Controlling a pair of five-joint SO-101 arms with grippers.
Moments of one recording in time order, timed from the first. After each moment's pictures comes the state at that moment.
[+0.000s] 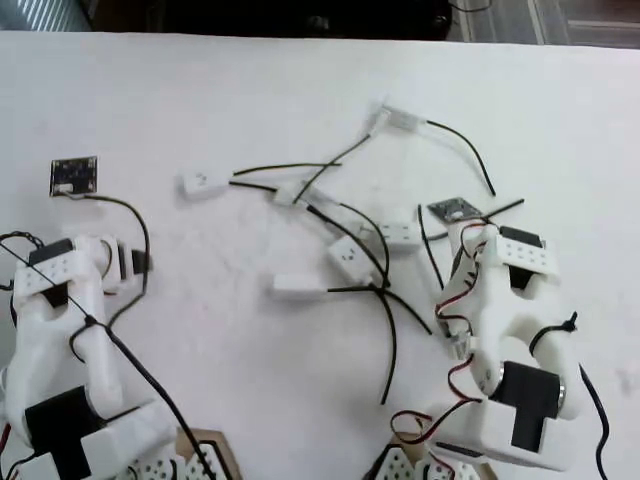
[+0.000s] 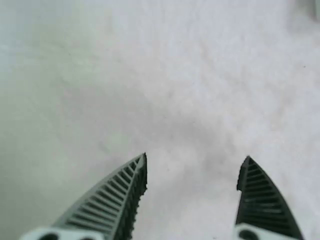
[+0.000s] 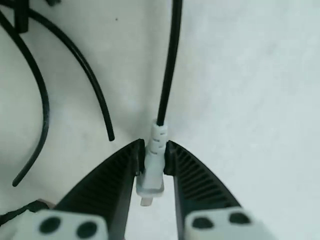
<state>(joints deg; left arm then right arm) -29.9 -12.8 48.2 44.0 -14.1 12.6 -4.7 41.2 68.3 38.6</state>
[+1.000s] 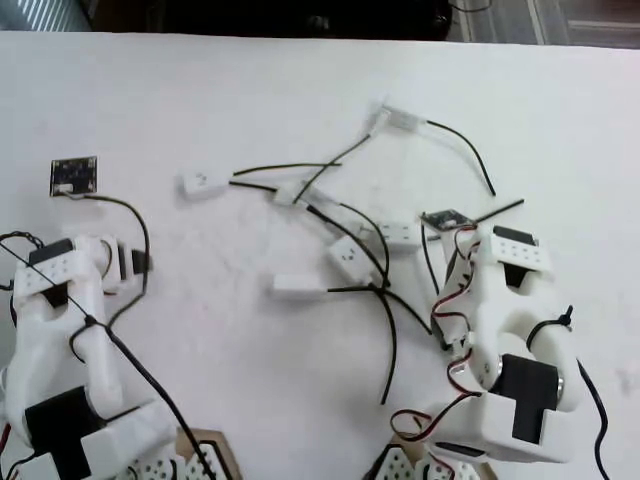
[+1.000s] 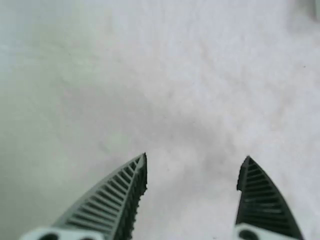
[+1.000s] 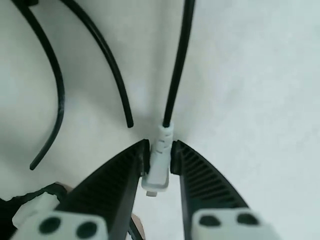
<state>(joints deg) -29.9 -12.8 48.2 44.0 -14.1 11.5 -2.6 41.2 72.7 37.1</state>
